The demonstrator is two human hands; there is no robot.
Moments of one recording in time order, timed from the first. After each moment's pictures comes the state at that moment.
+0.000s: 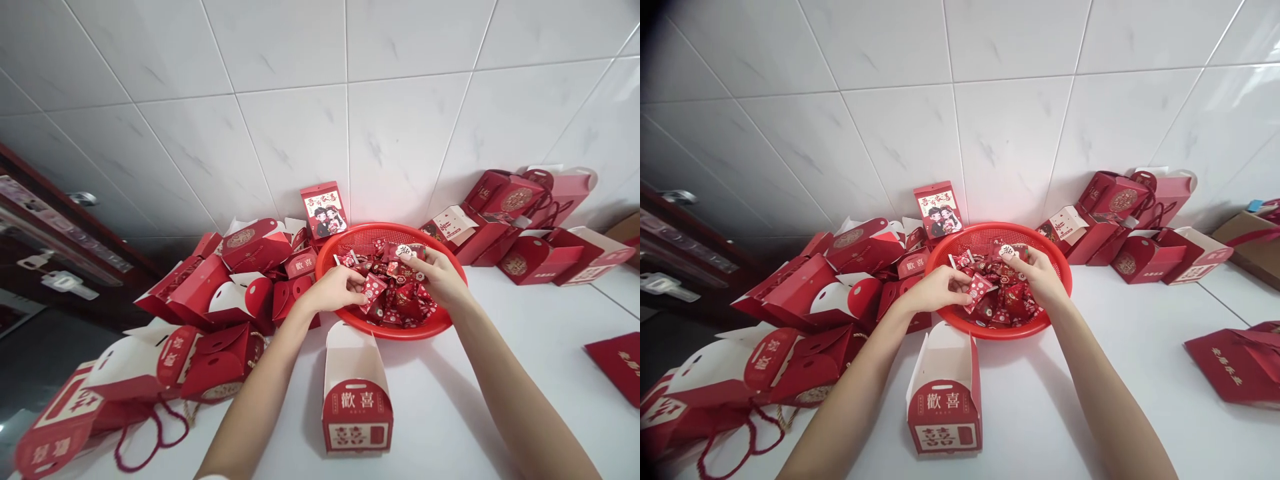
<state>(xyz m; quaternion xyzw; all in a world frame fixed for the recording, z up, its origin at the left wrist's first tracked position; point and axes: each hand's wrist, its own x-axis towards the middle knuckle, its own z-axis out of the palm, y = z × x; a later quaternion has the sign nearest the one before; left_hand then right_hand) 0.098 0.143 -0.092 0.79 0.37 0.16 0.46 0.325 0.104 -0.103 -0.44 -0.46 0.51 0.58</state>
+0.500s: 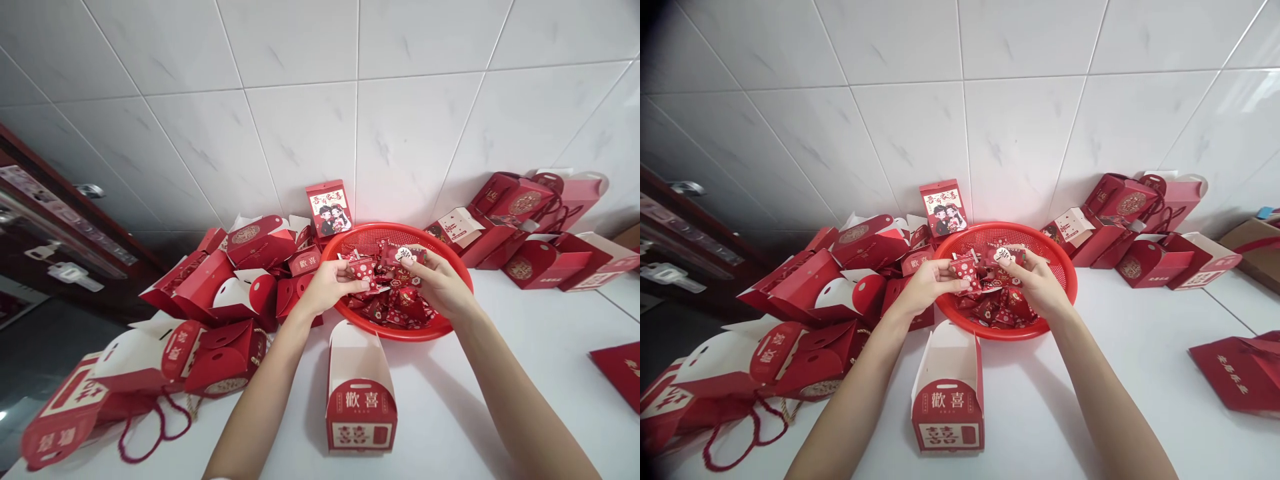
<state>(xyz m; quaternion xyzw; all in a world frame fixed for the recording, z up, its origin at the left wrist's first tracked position) 0.090 0.132 -0.100 0.62 0.36 0.36 0.60 0.307 0.089 -0.088 -0.39 -0.43 0.58 0.56</state>
